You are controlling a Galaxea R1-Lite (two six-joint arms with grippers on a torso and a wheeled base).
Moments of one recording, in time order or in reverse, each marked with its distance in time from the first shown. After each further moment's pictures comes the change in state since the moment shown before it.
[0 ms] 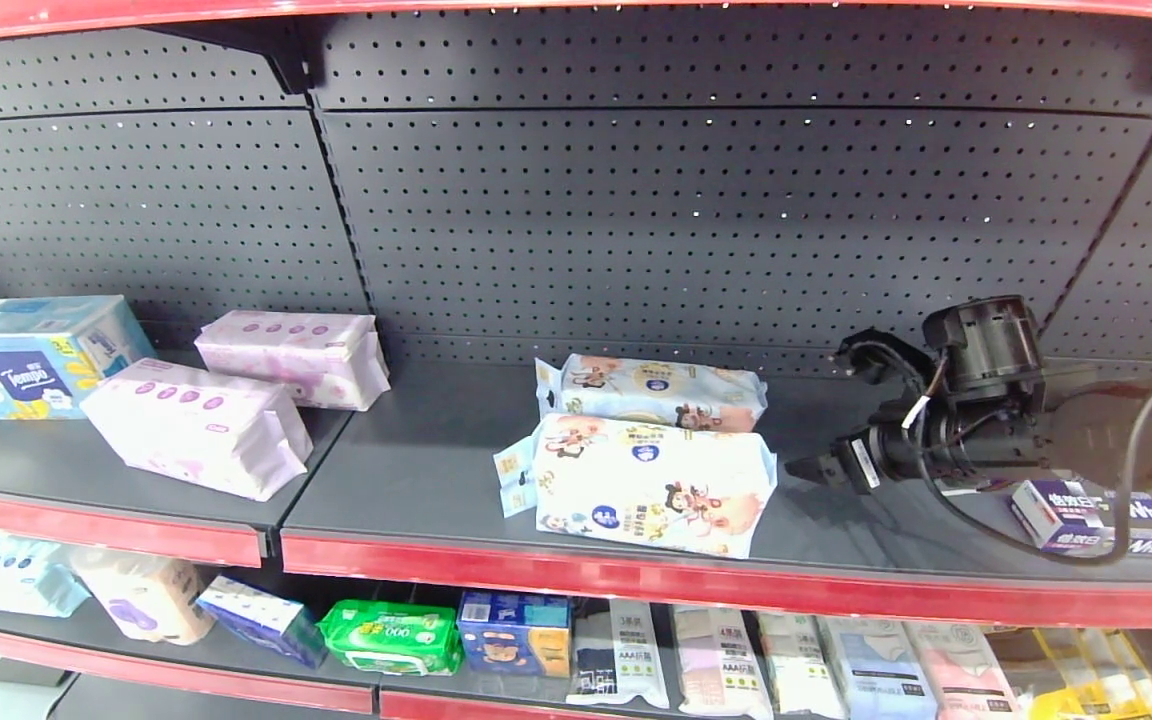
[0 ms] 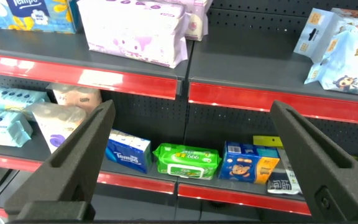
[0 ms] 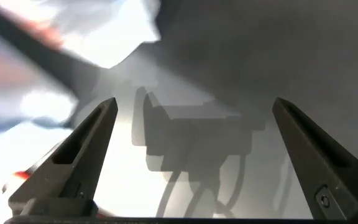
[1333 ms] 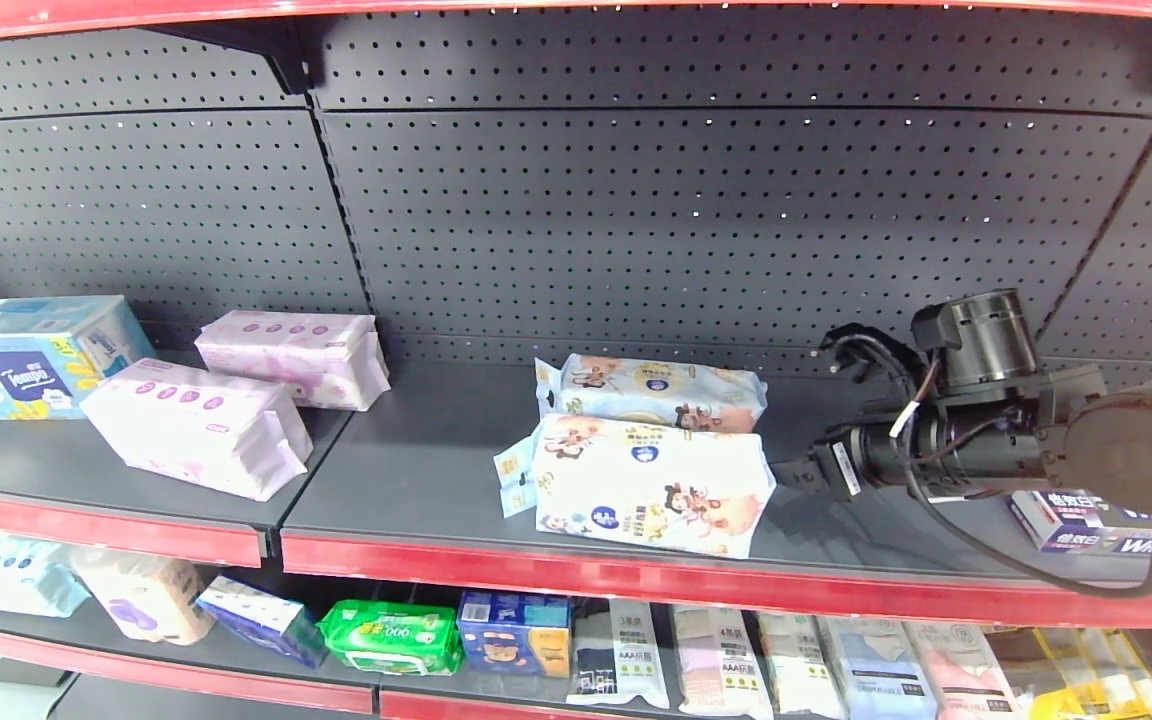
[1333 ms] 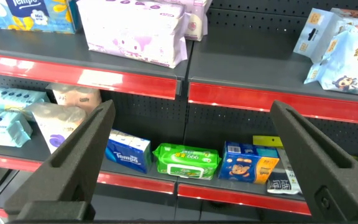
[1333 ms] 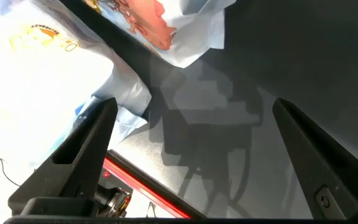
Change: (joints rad) left arm 0.000 0.000 0.000 0.000 0.000 0.000; right arm 0.111 -0.067 0.028 -0.002 0.000 0.076
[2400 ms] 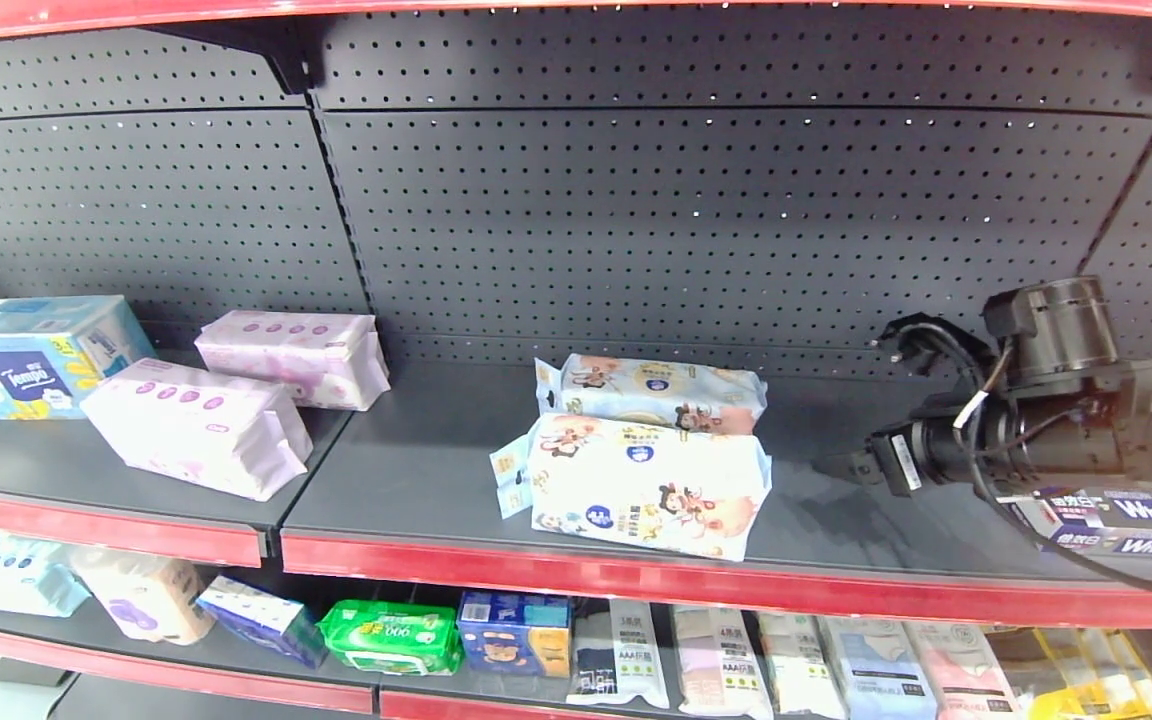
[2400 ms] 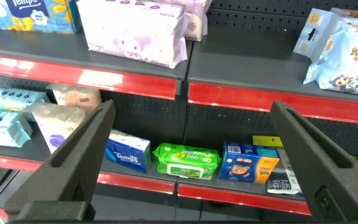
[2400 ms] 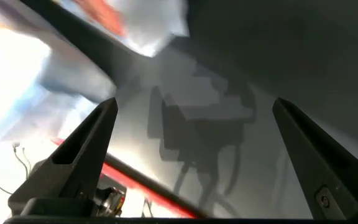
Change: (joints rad) left arm 0.000 0.000 0.000 0.000 0.000 0.000; right arm -0.104 -0.099 0.022 0.084 -0.038 -0.015
